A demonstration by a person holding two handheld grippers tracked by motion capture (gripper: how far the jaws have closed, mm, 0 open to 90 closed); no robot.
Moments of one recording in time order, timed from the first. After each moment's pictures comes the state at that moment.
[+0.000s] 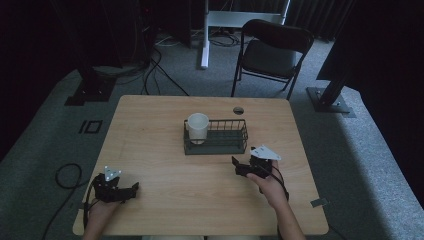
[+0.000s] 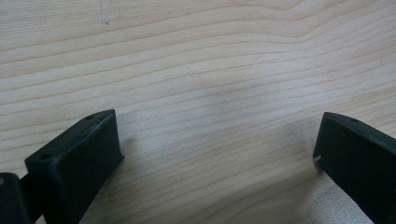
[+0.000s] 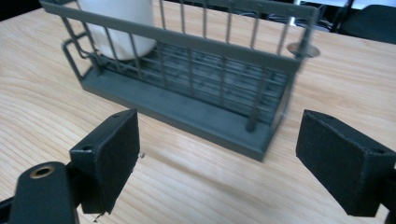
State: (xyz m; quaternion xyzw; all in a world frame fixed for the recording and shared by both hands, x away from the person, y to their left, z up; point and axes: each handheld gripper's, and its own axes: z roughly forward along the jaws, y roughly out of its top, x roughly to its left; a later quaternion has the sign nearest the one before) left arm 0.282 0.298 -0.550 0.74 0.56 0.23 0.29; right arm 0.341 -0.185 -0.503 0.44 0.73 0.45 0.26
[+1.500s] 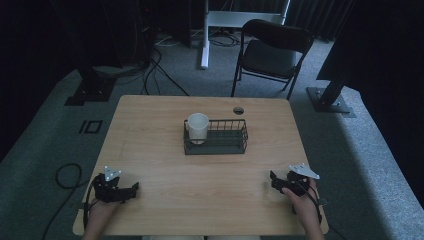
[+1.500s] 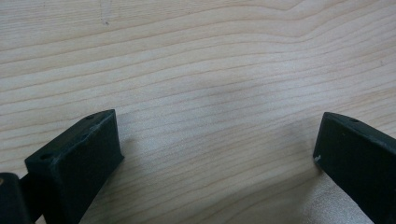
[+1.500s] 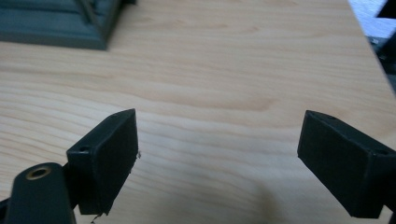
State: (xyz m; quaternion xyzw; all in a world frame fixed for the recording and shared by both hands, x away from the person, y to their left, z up) left arm 0.282 0.298 -0.550 0.74 0.56 0.23 0.29; right arm 0.299 -0.293 -0.538 0.57 0.68 0.36 0.28
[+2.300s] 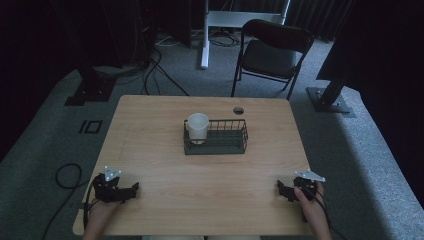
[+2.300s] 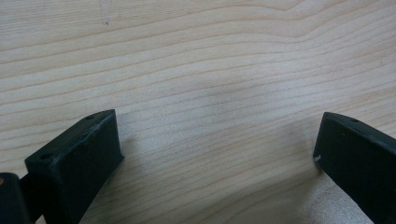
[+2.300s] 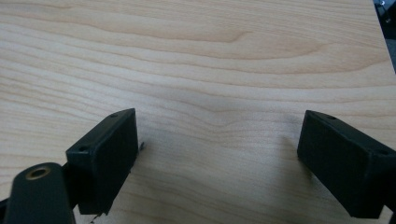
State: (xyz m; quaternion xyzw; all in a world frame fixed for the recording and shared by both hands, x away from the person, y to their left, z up) left arm 0.282 0.298 -0.550 0.74 0.56 0.23 0.29; right arm 0.290 -0.319 -0.552 0.58 0.71 0.31 0.24
